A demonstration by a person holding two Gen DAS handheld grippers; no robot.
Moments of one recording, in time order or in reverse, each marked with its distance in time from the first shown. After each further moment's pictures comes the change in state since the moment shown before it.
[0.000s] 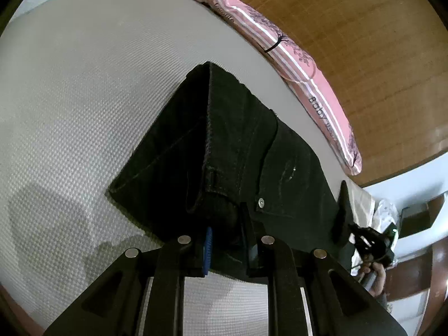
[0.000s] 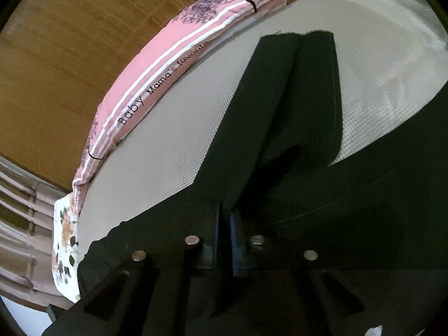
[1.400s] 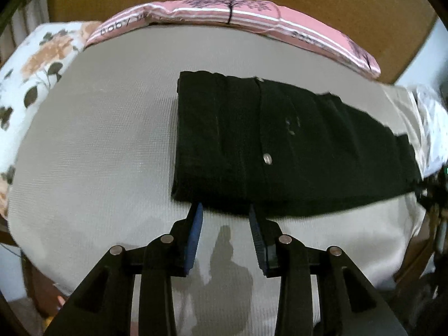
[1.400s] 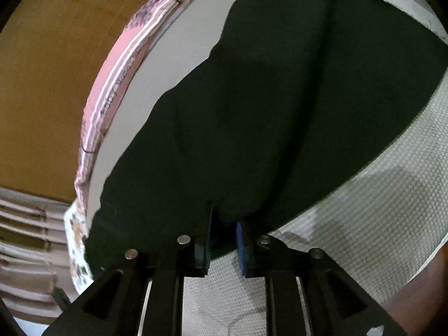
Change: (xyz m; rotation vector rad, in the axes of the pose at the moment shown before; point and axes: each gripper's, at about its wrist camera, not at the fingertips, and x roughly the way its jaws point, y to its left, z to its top) left arm -0.046 -0.037 -0.025 0.557 0.117 0.313; right arm -0.069 -0.108 -0.116 0.286 0.076 0.041
